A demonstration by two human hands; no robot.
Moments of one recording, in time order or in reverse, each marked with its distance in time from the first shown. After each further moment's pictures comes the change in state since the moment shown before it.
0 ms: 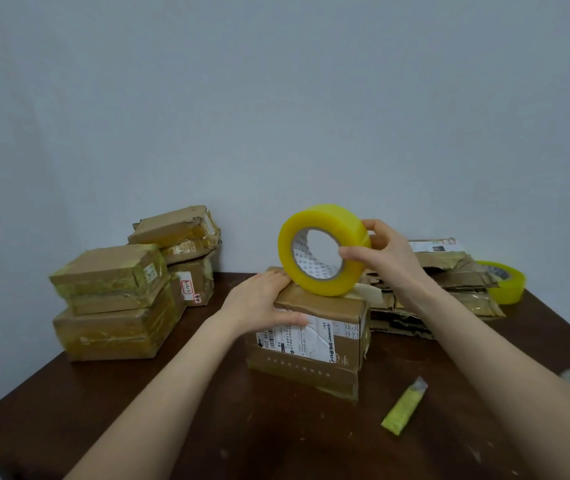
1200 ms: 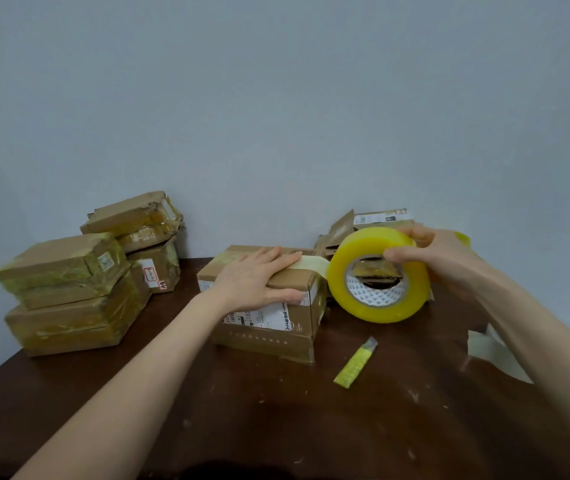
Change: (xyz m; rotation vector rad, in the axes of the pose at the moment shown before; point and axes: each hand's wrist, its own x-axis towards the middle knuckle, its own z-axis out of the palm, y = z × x) left_hand 0.013 0.059 0.003 0.091 -0.205 -0.011; right_hand -0.057 0.023 -0.119 -0.111 0.005 0.207
